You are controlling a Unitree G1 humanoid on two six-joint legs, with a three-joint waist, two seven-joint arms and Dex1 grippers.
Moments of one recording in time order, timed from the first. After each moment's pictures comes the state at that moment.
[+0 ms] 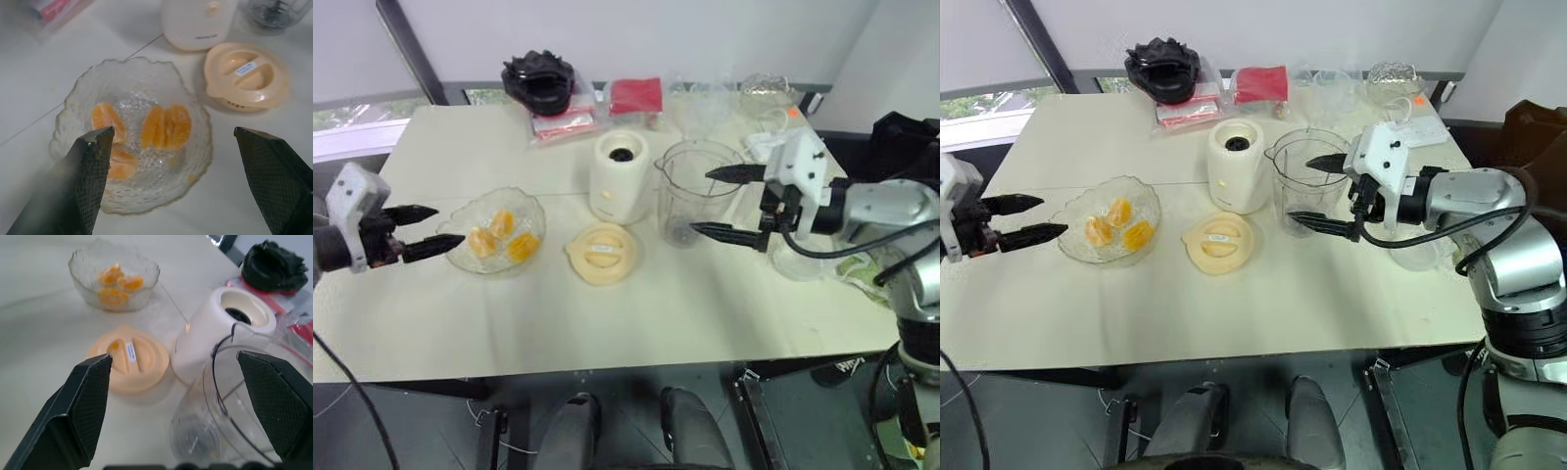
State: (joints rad) left arm -0.40 1.09 0.26 0.25 -0.47 0.55 -1.15; right arm -0.58 -0.80 -0.03 -0.37 0.46 0.61 0.97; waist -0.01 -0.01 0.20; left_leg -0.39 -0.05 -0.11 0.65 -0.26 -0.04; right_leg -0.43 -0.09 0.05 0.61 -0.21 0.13
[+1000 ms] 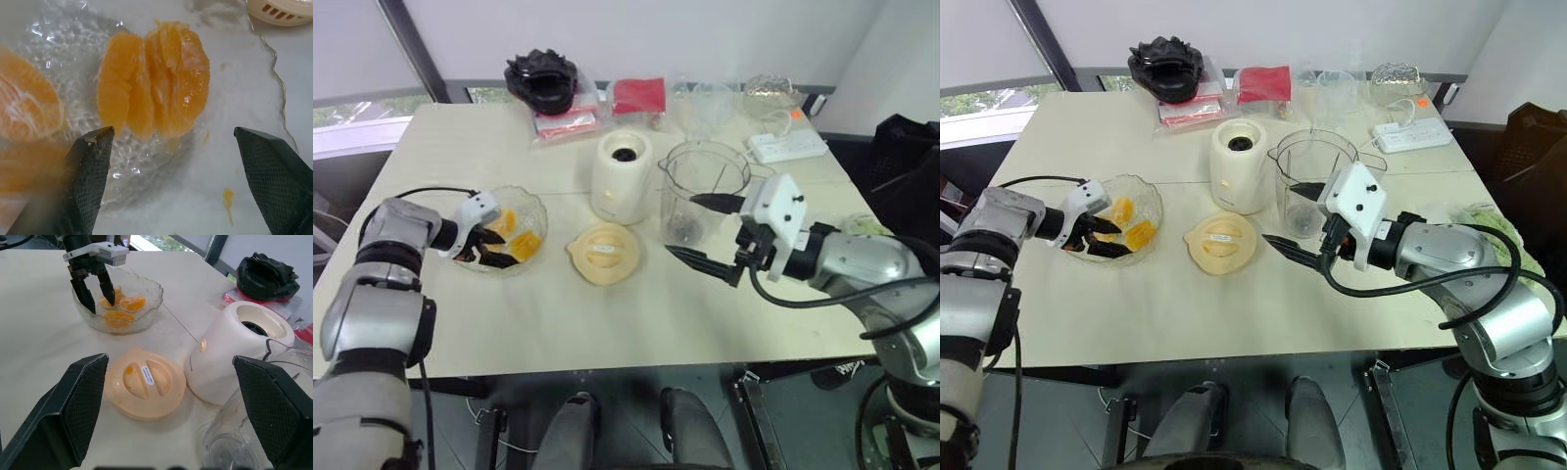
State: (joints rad) left arm -1.08 0.72 -0.25 1.29 0.18 0.09 -1.32; right arm -0.39 -0.77 -0.06 -0.67 0.57 0.77 0.67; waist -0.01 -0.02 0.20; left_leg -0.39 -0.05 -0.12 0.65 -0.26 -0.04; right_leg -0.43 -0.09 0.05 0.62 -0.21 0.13
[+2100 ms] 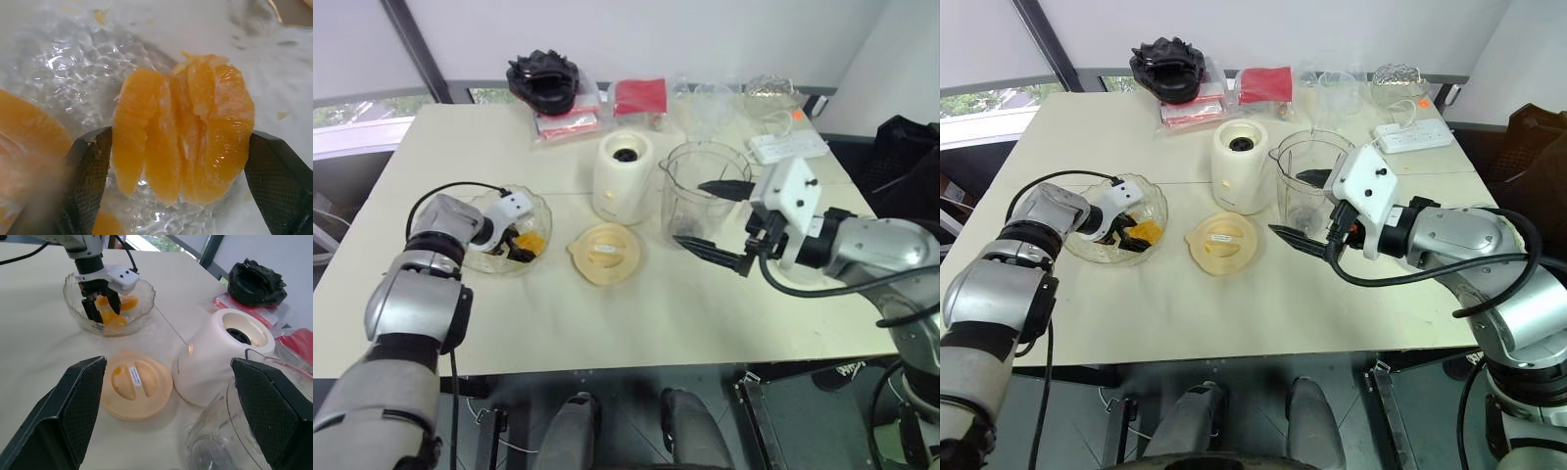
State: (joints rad) left arm -1.14 0.56 -0.24 1.35 0.33 0.15 -1.06; right arm -0.45 -0.83 -0.09 -0.67 0.61 0.81 0.67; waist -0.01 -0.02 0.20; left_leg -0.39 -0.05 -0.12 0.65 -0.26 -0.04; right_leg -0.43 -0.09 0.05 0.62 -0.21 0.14
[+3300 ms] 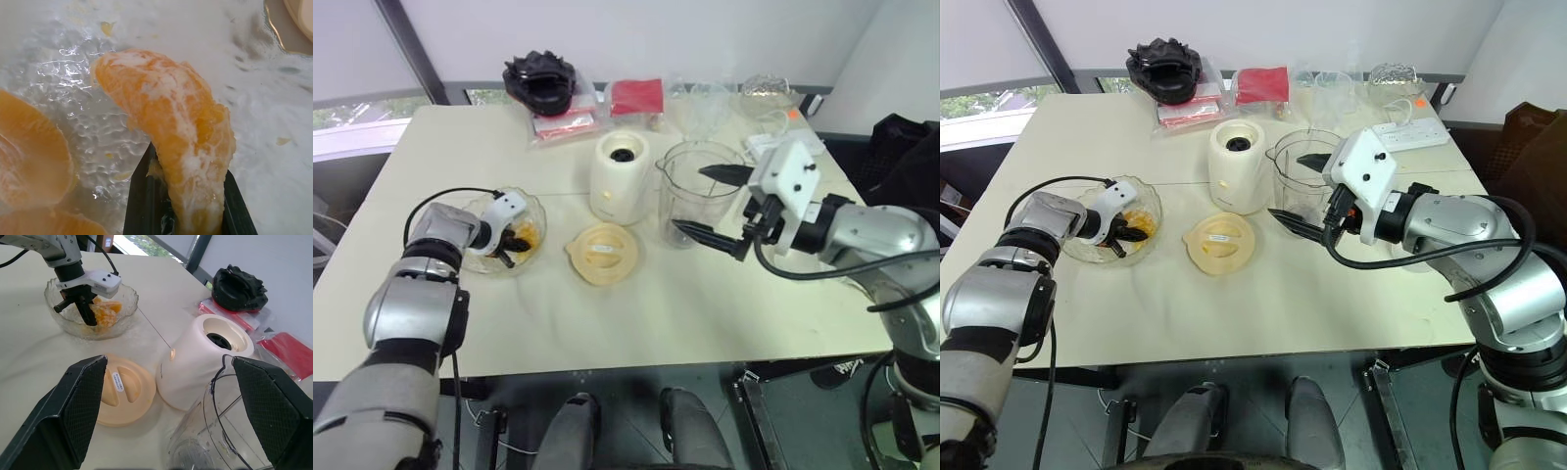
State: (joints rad) left arm -1.11 0.57 -0.14 1.35 0.29 0.17 -1.04; right arm -0.51 -0.80 -0.05 -0.60 0.55 0.77 0.67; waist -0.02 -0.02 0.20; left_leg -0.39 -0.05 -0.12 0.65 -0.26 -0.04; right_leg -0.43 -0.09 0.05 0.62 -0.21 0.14
